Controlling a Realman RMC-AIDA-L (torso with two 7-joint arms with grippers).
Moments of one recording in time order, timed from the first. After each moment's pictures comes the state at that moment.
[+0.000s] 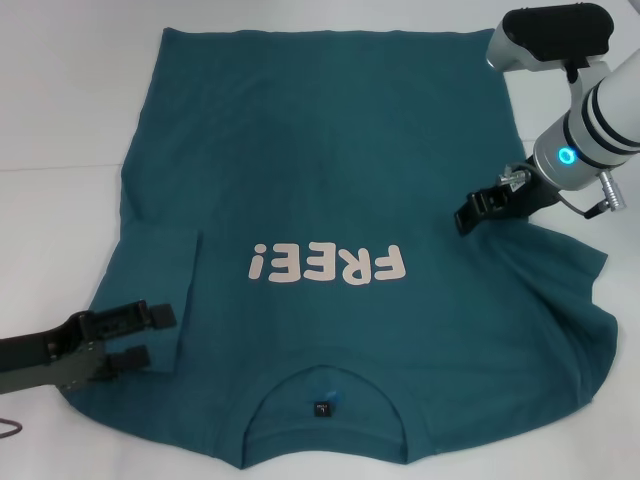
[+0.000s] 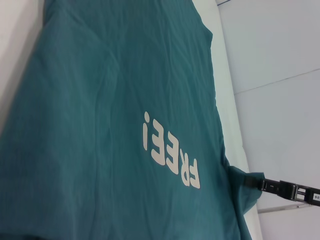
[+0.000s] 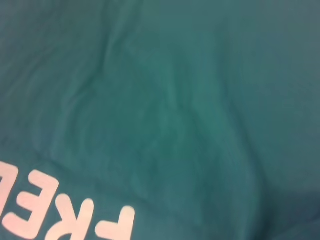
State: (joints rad) left arm -0.51 -2.05 0.45 0.64 2.22 1.58 -2.39; right arm 1.03 2.01 -0.91 -0.61 -2.92 -1.11 2.84
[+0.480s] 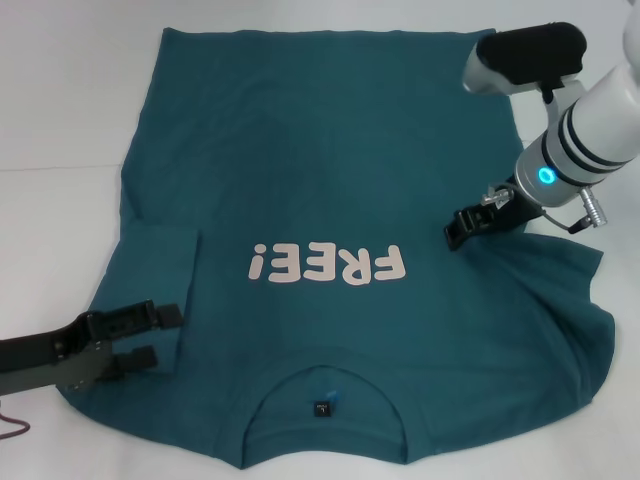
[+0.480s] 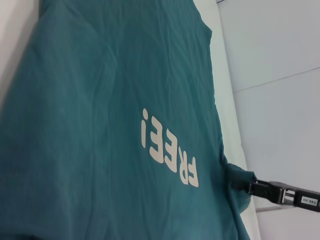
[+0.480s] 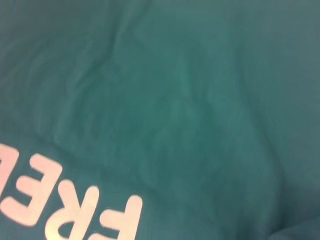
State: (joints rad) left arm -0.52 -2.05 0.45 0.62 2.22 1.56 -2.38; right arm 1.04 2.03 -0.97 -0.56 -2.93 -1.05 2.84
